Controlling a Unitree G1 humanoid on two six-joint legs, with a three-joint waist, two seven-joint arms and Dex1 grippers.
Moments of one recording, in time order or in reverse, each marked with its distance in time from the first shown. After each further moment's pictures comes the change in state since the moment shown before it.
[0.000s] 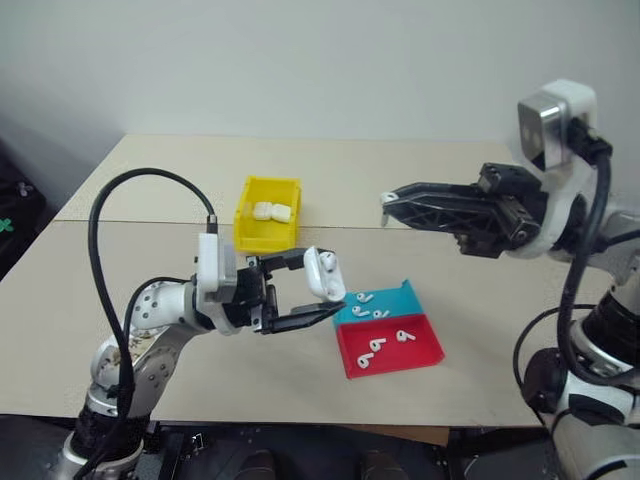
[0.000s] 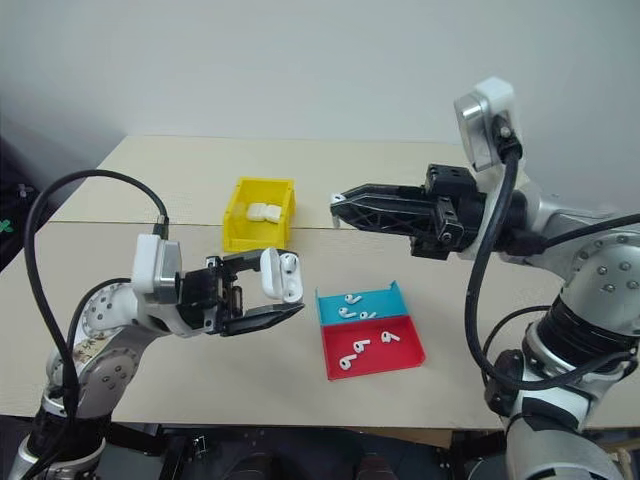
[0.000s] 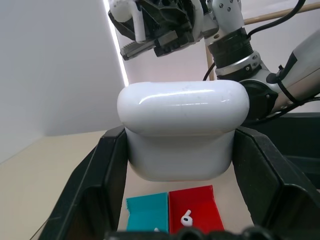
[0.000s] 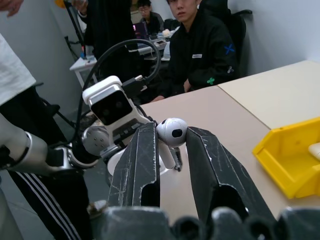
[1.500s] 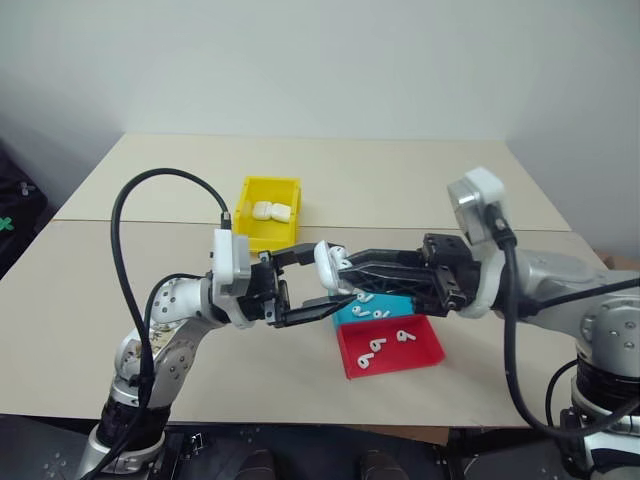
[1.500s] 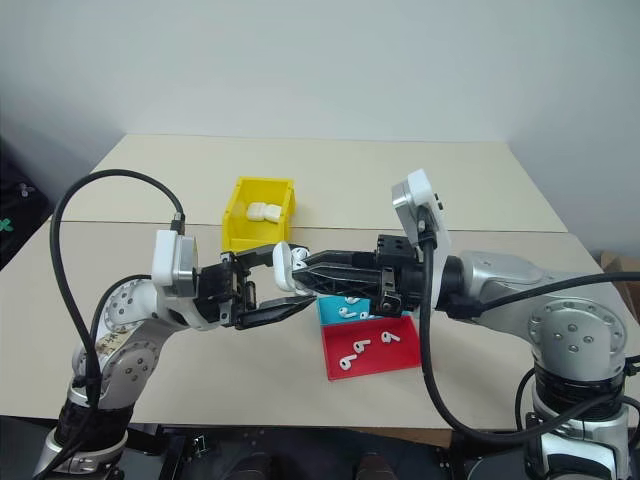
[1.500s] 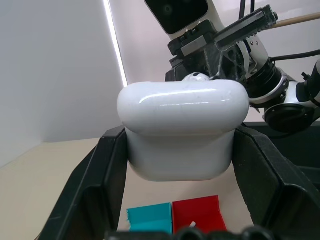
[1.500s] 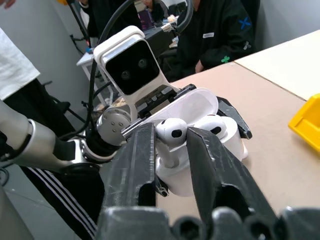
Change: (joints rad) left arm -0.034 -0.081 -0.020 0.051 0.058 -0.014 -0.020; right arm 0.317 -0.181 0.322 -0.154 0.335 -0.448 -0.275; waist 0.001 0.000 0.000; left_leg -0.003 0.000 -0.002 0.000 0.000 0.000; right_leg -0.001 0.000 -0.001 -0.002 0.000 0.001
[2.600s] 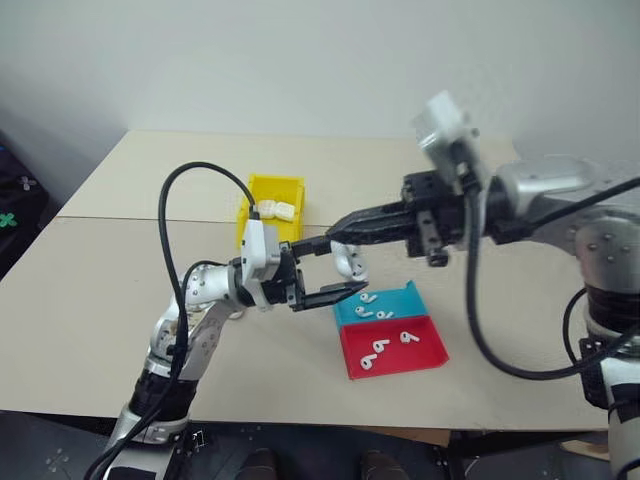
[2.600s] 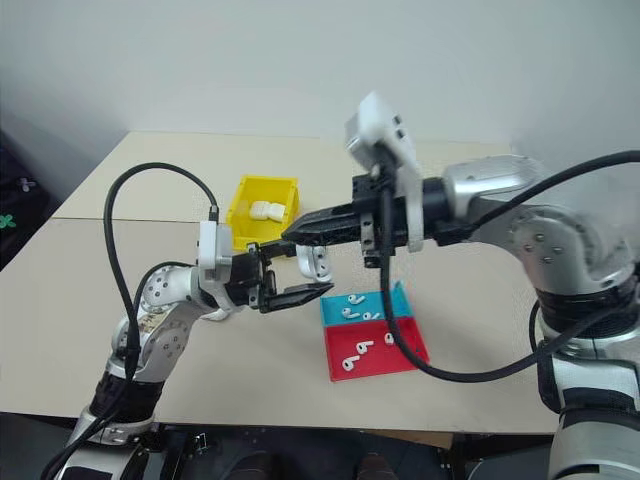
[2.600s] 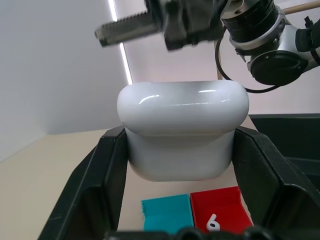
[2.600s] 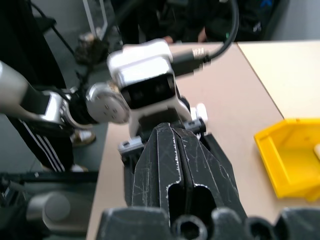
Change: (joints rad) left arm -0.118 -0.084 -0.070 0.207 0.129 -0.083 -0.040; right arm -0.446 -0.110 0.321 0.244 -0.405 -0.047 0.361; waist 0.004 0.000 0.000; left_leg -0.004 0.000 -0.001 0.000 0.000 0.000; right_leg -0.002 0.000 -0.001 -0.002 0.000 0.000
